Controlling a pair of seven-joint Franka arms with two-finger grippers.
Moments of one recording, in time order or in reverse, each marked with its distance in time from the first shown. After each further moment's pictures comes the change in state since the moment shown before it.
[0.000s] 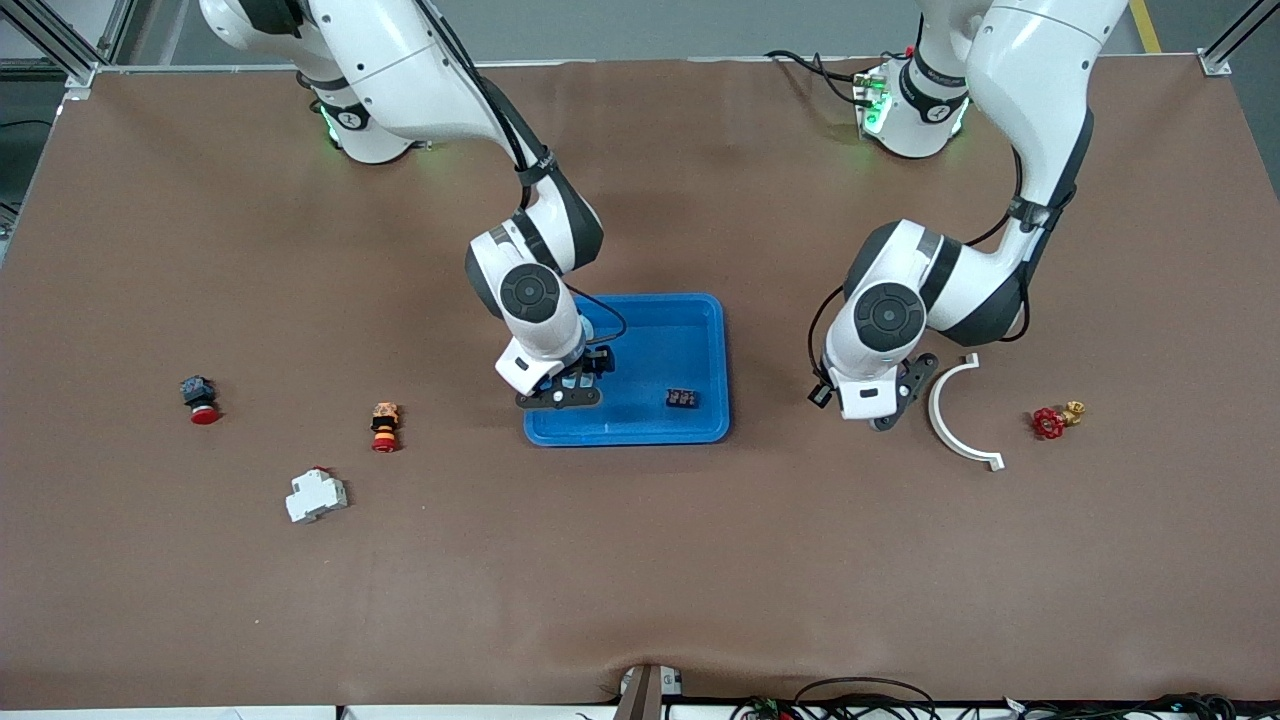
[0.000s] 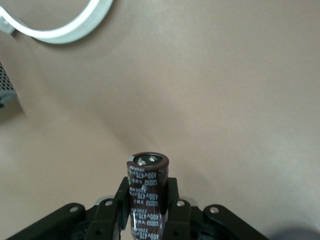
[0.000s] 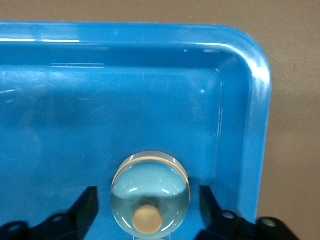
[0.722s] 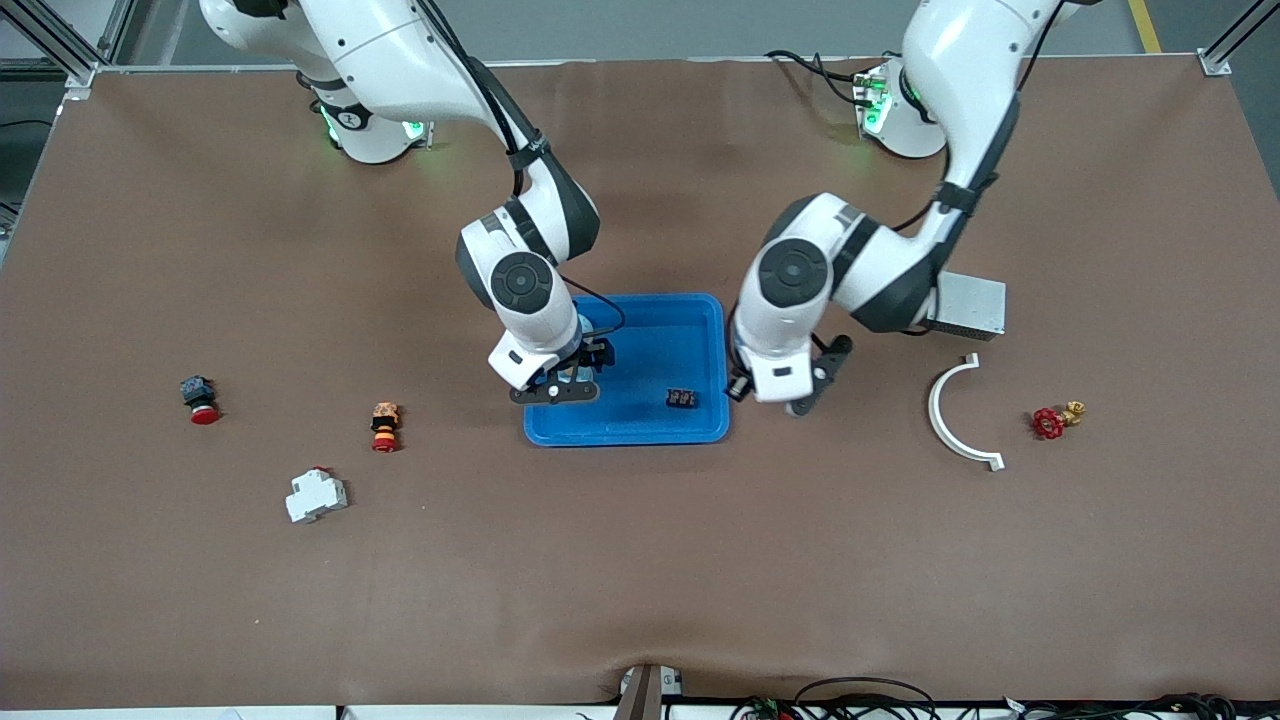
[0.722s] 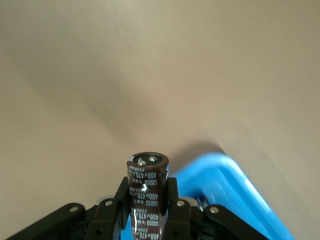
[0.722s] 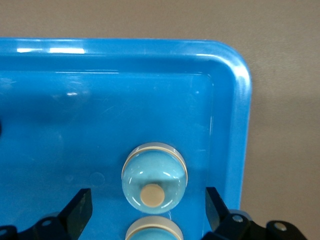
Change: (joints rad) left arm -0.154 0.034 0.001 0.165 -0.052 0.005 -0.145; right arm -0.002 -0.050 -0.003 -0.001 0.000 -0.047 0.000
